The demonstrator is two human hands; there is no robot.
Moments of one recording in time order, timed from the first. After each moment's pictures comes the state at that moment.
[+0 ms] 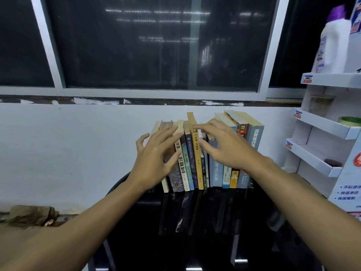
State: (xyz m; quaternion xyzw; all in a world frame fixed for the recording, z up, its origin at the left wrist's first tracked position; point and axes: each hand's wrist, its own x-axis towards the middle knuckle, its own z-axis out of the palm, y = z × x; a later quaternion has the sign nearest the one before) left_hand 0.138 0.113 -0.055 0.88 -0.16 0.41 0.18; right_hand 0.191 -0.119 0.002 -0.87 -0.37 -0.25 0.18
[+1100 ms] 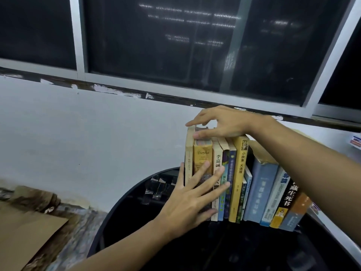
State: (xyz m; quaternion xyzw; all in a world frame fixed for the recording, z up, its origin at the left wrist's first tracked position) left_hand 0.200 0.125 -0.152 0.88 -0.24 0.40 0.02; right_hand 0.330 0.004 0.069 -0.87 -0.50 -0.02 0.02
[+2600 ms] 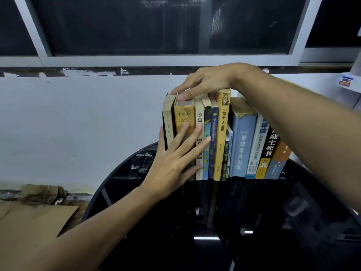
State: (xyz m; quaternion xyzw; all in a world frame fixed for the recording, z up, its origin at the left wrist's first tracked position) left_hand 0.207 0.115 -0.143 0.88 -0.25 0.41 0.01; right_hand 0.339 -0.032 0.067 -0.88 -0.45 0.08 0.10
